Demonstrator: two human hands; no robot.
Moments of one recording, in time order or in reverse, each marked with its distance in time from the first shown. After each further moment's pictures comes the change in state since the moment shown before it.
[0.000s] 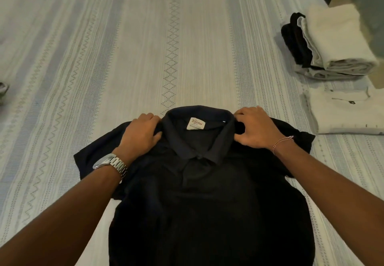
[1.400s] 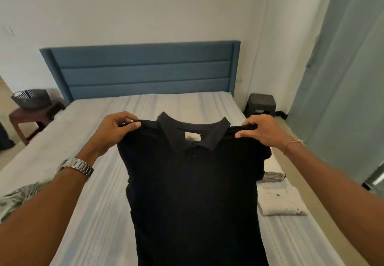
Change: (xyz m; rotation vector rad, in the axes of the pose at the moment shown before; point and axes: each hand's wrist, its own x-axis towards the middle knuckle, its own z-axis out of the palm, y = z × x) left_hand -0.134 0.049 -0.492 -0.791 0.490 0.045; right_hand -0.175 -0.099 -0.460 0.297 0.484 -0.076
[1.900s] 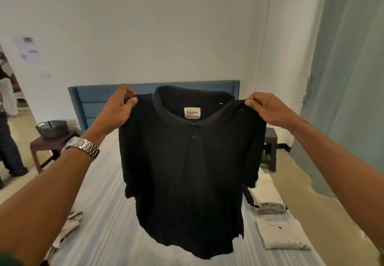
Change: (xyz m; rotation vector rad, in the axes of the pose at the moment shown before) left_hand 0.002 0.153 -0.076 0.164 0.240 0.306; right_hand 0.002 -0.099 -0.147 0.020 0.247 -0.175
